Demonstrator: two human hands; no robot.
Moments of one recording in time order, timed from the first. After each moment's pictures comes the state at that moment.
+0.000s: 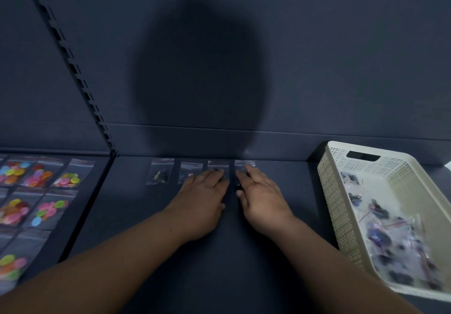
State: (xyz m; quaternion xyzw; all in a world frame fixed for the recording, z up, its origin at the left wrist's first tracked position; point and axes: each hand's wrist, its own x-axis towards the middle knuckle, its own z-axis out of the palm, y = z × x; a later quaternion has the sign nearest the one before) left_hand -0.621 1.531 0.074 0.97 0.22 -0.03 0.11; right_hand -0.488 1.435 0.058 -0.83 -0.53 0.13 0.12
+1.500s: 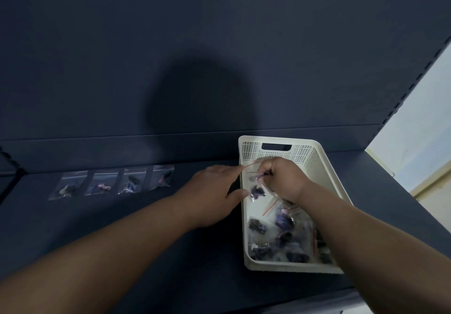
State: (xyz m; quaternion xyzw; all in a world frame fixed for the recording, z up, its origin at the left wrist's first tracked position) left_hand -0.476 1.407 0.118 0.97 0.14 0.02 0.21; right_hand -0.290 1.309 0.077 -0.86 -0.43 0.14 0.23
